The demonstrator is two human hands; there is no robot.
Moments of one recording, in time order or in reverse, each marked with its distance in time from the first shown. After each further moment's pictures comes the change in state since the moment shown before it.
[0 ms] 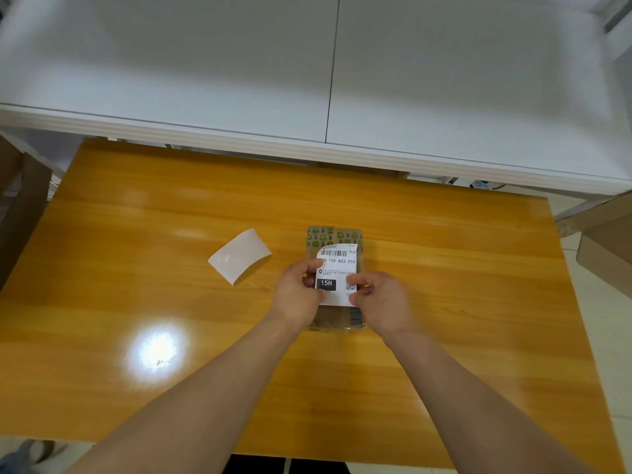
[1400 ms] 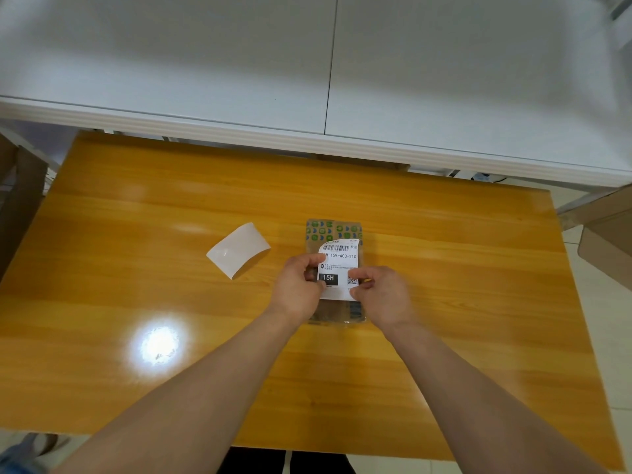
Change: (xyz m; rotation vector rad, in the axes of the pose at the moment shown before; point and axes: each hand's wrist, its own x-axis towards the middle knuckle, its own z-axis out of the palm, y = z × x) left_hand 0.010 -0.011 0.003 0.096 -0.001 0.054; right_hand 0.001 0.000 -0.002 -0.037 0.000 0.010
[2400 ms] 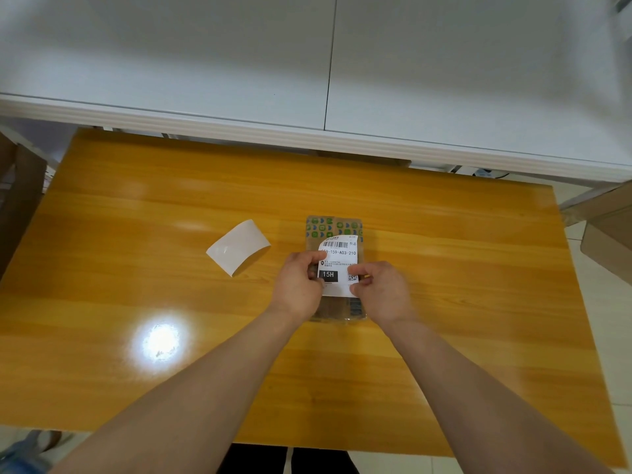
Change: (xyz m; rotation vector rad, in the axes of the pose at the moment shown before) left_hand 0.002 -0.001 0.002 0.174 0.022 0.101; right_hand 0.002 -0.001 0.001 -0.086 0.015 -0.033
